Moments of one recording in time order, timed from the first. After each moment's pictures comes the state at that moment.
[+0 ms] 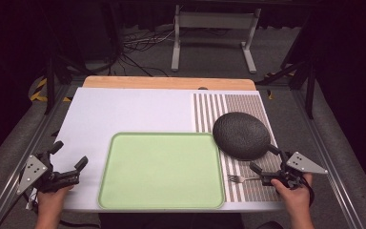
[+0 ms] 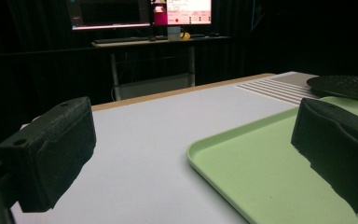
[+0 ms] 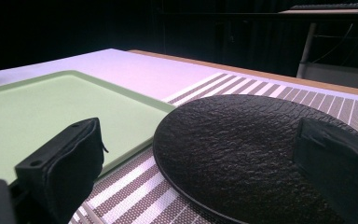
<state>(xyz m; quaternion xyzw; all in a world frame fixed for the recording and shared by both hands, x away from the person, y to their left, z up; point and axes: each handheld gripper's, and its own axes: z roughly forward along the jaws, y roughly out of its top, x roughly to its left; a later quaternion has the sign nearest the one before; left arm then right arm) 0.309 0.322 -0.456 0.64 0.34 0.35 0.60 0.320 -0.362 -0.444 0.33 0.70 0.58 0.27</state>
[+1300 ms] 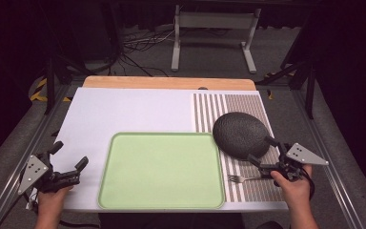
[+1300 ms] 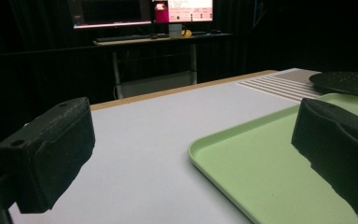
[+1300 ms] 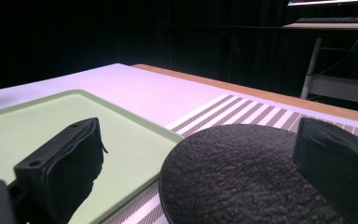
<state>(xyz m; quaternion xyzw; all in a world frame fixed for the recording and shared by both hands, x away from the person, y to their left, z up) 0.309 0.321 -0.455 0.64 0.34 0.35 0.59 0.334 -0.349 -0.414 0.31 0.70 0.59 0.27</state>
